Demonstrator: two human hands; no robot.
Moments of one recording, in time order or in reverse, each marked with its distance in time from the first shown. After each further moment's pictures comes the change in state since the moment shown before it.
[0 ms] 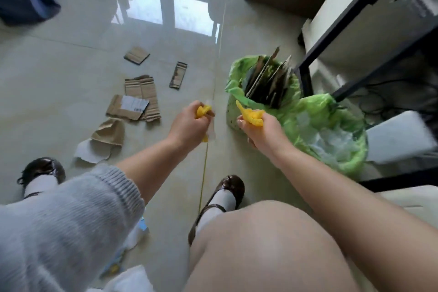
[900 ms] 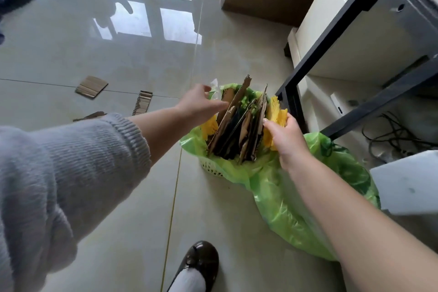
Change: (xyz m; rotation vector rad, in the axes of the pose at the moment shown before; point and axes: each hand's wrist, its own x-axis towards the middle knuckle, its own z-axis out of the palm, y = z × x) left_hand 0.216 0.066 0.113 0.177 -0.149 -0.025; right_hand 0.172 0.056 -0.113 0.285 0.288 0.228
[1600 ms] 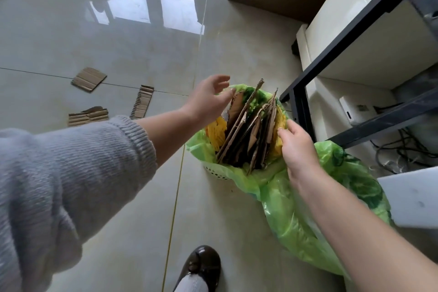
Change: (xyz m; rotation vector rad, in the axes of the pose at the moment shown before) left_hand 0.018 -0.001 -0.005 -0.133 -0.020 0.220; right_hand -0.007 -0.006 0.013 -0.058 0.017 -0.044
